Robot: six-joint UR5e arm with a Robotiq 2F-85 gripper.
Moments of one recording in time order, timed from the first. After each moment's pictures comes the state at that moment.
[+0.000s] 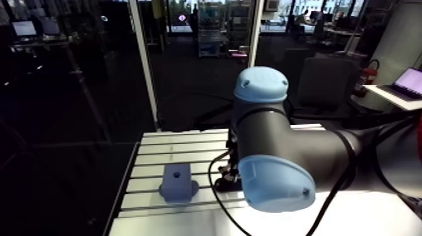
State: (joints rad) arm -0.12 -1.43 2.32 -2.66 -1.60 -2.14
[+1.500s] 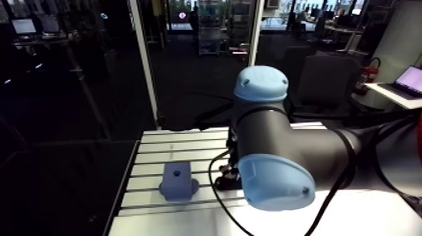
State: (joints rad) arm -0.12 -1.42 2.31 -2.66 -1.60 -2.14
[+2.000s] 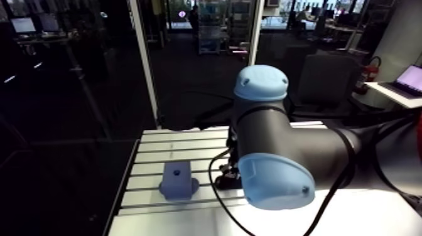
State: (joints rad) arm -0.12 -1.42 2.31 -2.66 -1.60 -2.14
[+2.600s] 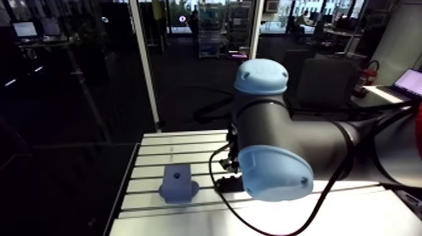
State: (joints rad) arm -0.12 -1.45 2.29 -2.65 -1.60 -2.15
